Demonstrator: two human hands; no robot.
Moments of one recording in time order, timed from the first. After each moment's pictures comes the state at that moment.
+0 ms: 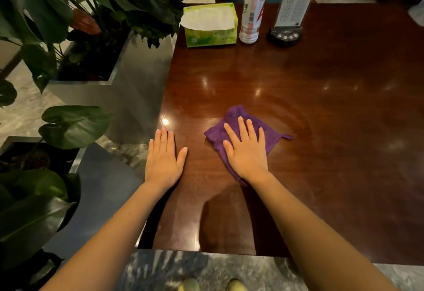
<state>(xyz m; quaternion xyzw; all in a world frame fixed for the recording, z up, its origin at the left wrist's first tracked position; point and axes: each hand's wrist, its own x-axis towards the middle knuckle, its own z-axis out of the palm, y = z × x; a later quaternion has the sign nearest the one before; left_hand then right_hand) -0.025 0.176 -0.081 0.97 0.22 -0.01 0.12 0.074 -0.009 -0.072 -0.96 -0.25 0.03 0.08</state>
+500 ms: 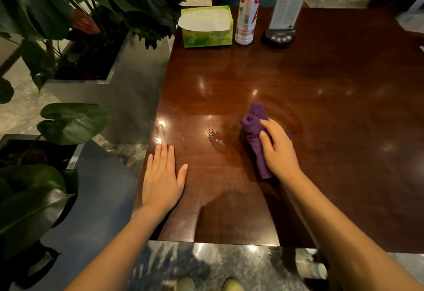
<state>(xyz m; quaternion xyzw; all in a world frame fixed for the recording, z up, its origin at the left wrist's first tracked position) -0.072 0.145 -0.083 0.98 0.20 0.03 0.07 0.071 -0.075 -0.023 -0.88 -0.21 0.00 0.43</state>
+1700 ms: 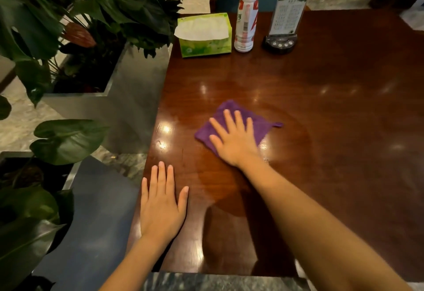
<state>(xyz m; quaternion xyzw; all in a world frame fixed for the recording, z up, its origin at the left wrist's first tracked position) -0.076 0.144 -0.091 0.97 0.23 0.01 0.05 0.125 0.023 -0.072 -0.95 -0.29 0.06 0.06</state>
